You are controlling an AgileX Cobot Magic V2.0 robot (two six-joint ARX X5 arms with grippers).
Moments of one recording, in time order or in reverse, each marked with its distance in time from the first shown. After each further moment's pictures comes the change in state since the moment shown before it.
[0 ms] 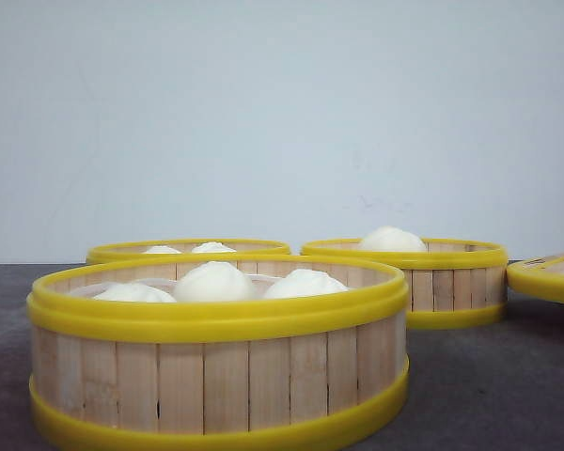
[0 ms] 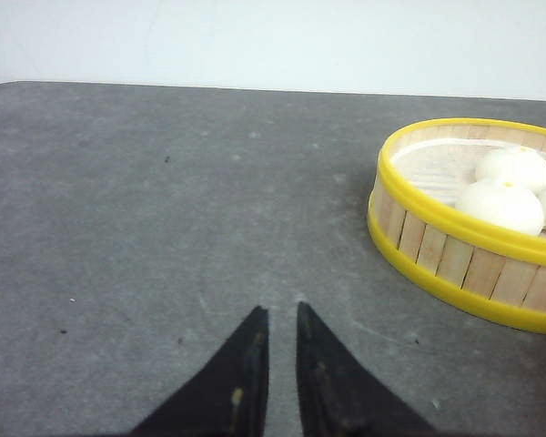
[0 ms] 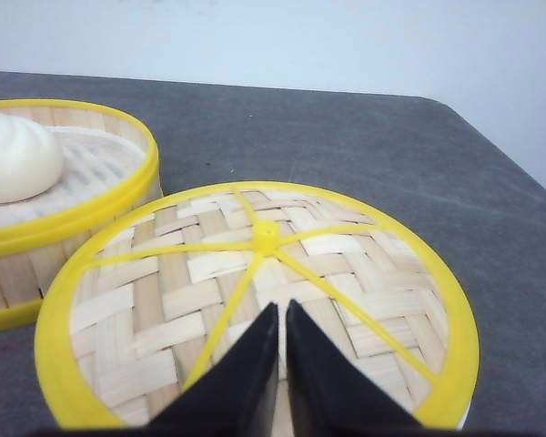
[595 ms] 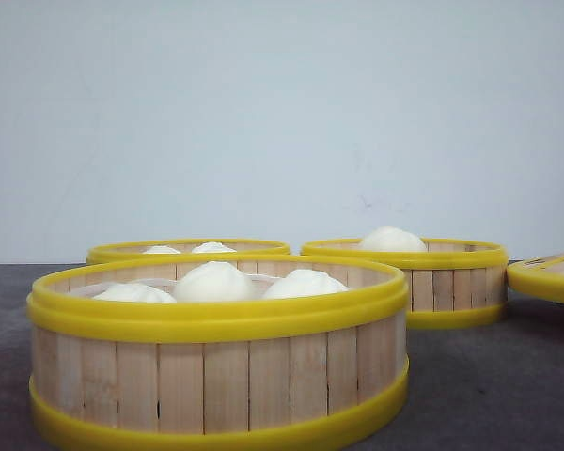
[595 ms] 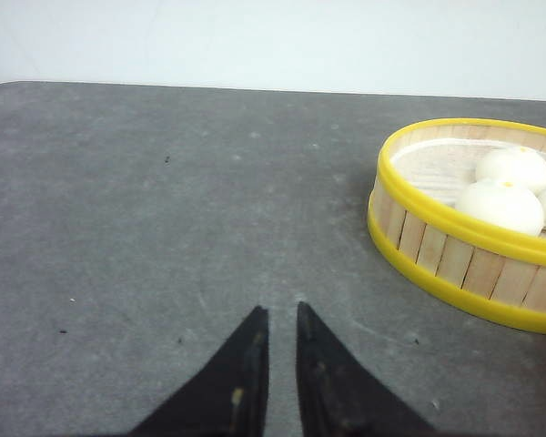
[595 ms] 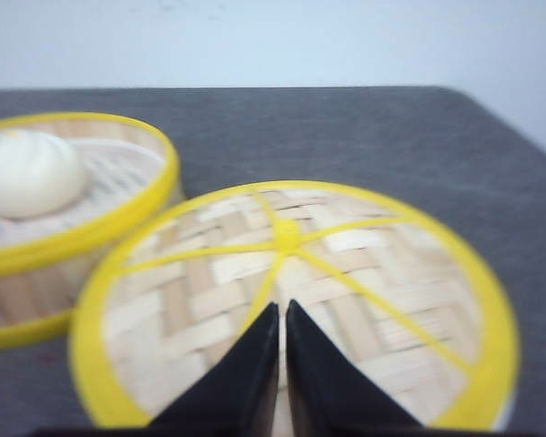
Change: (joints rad) left arm 0.000 0.000 0.000 0.000 0.001 -0.002; right arm 0.000 0.000 0.000 -0.001 -0.061 0.122
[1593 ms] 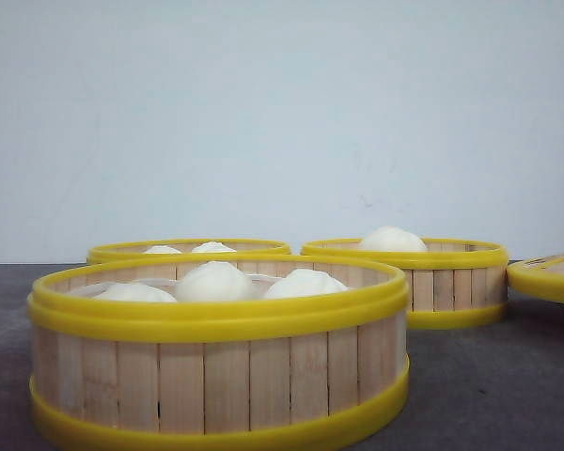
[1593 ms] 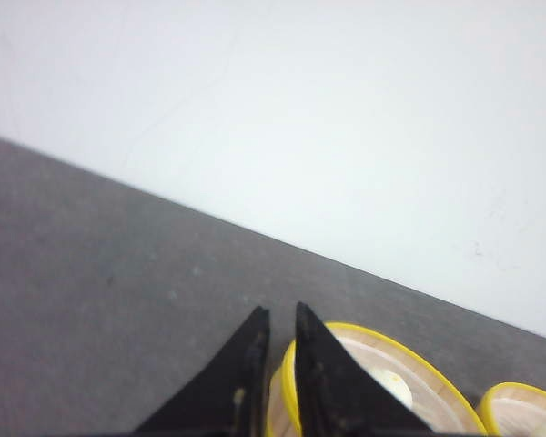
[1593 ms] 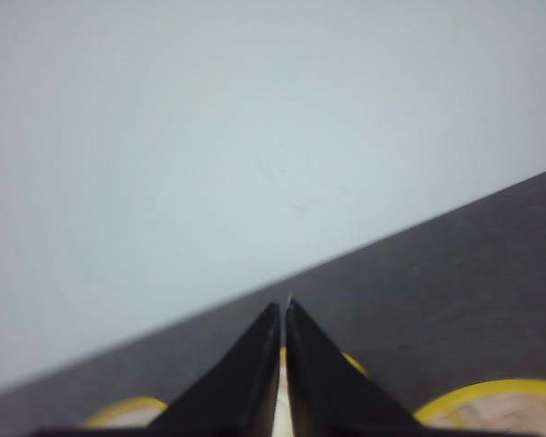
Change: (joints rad) left arm 0.000 0.291 0.484 -0.040 0.002 -0.291; right arm 0.001 0.402 0.589 -0.002 -0.122 0.369
